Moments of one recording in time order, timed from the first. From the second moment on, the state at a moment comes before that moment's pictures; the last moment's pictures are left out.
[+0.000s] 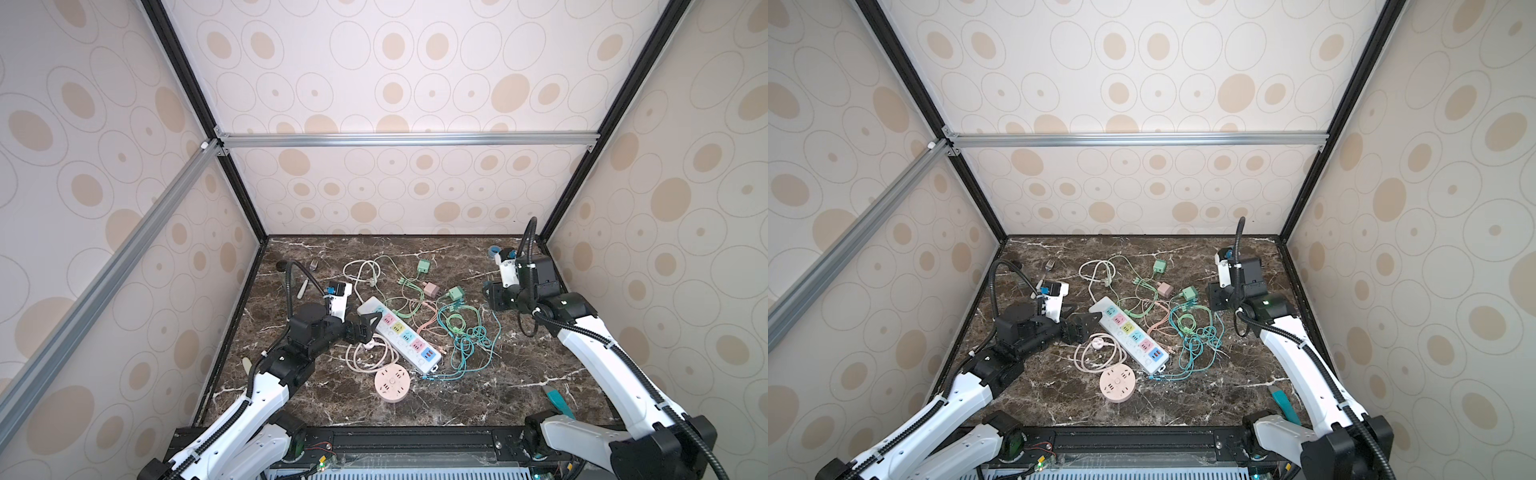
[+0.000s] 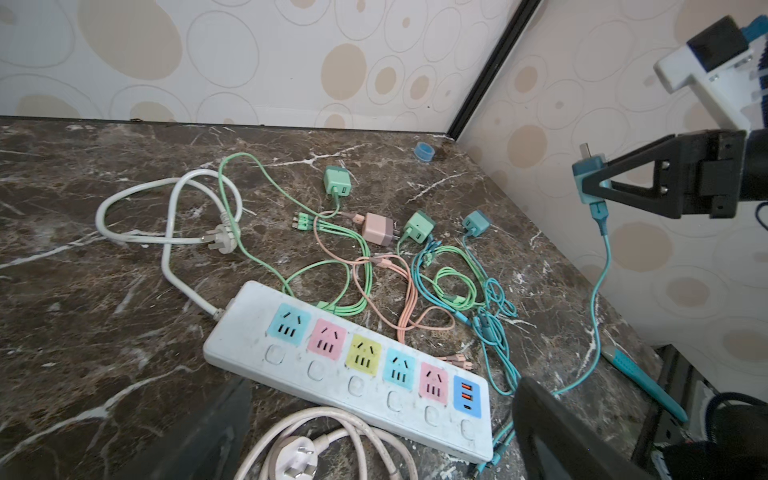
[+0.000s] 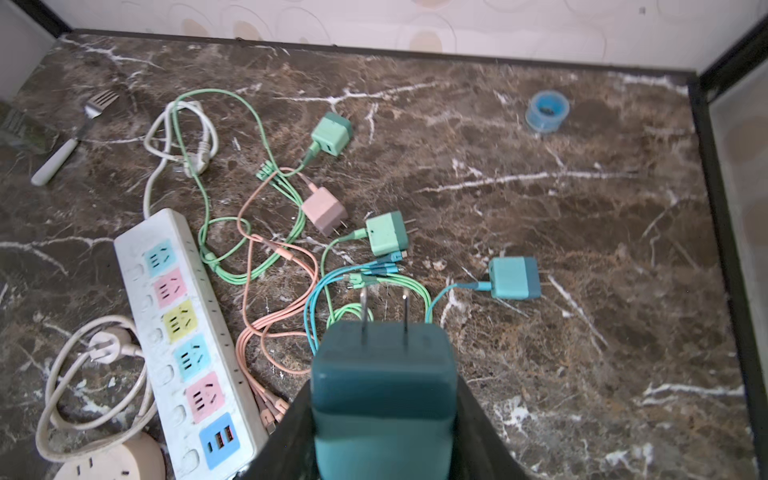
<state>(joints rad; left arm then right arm) -0.47 0.85 0.56 -0.04 0.27 -0.31 0.30 1.14 1.10 -0.68 -0.02 0.08</state>
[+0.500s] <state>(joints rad) -0.52 0.86 0.61 -0.02 0.44 -0.34 0.69 1.09 1.10 -0.63 -0.02 -0.15</state>
